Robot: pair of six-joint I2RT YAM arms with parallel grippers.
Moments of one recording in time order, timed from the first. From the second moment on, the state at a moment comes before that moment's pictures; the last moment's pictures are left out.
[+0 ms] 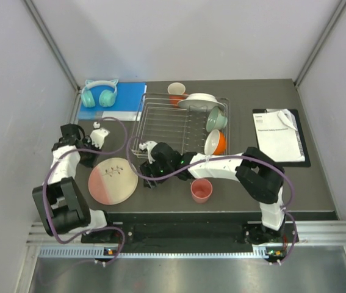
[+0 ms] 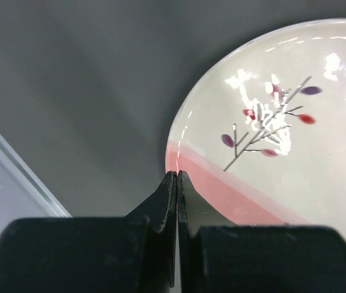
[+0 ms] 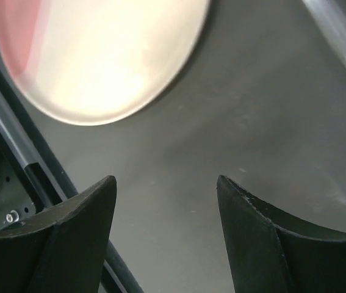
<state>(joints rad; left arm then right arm) 0.34 1.39 0.89 -0.66 0.27 0.81 1.07 1.93 1.27 -0.09 -0.15 0.39</state>
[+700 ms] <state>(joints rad) 0.31 1.39 0.84 -0.70 0.30 0.81 1.15 2.01 1.35 -0.02 -0.15 0.36</state>
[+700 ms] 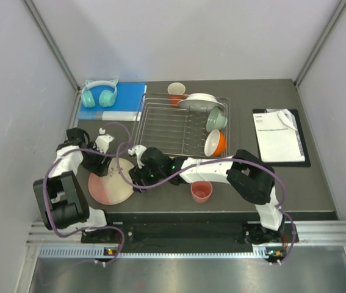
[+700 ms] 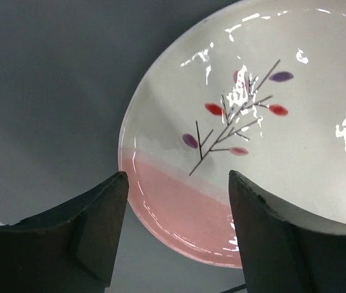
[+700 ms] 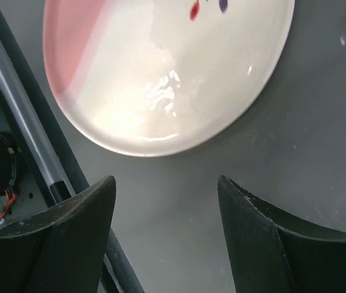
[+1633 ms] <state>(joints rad) 0.35 1.64 0.97 -0.63 0.43 0.87 1.21 2.17 1.59 -0.19 -0.07 0.31</state>
